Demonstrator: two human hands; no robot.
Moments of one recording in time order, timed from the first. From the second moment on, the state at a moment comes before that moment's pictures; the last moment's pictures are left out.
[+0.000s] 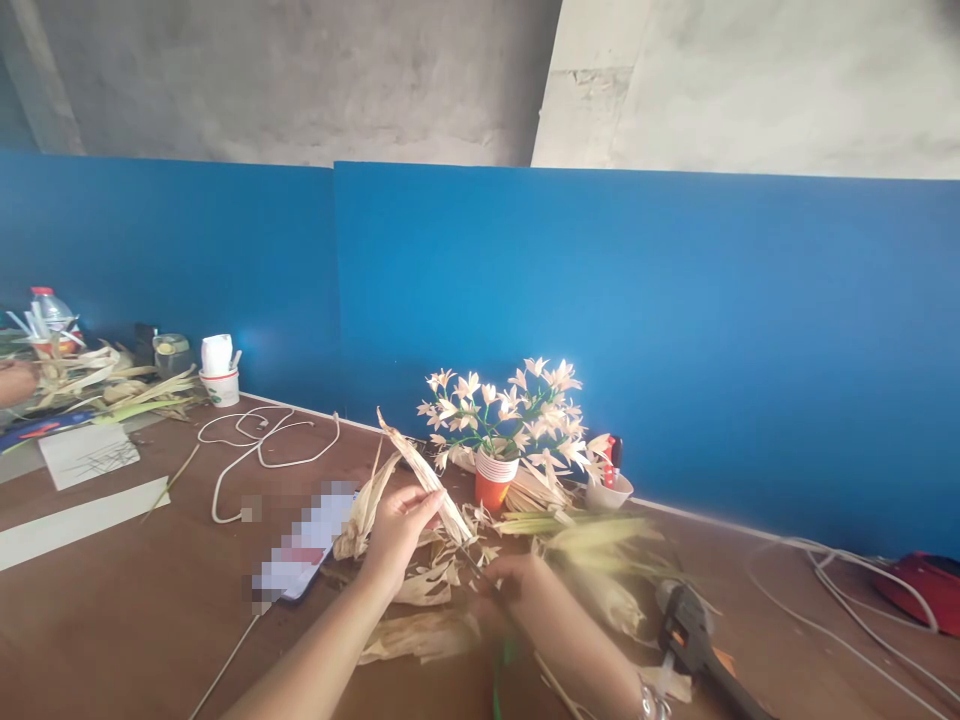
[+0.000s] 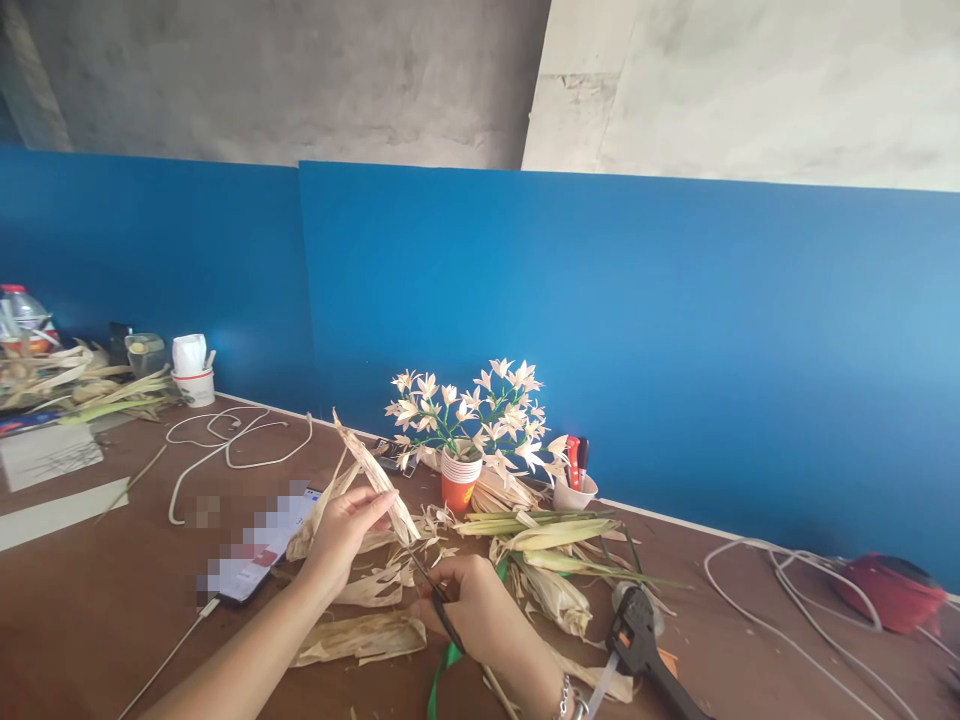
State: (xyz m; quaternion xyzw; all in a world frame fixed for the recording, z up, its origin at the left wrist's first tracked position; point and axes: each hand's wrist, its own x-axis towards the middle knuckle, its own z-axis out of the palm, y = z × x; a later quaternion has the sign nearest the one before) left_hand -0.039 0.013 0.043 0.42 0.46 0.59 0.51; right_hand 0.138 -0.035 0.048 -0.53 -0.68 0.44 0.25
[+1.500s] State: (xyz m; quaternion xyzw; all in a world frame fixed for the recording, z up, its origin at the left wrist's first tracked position) left_hand -0.030 0.014 0.026 0.32 0.42 0.63 0.57; right_hand 0.136 -0.044 0.055 -0.55 -0.65 0.42 0.30
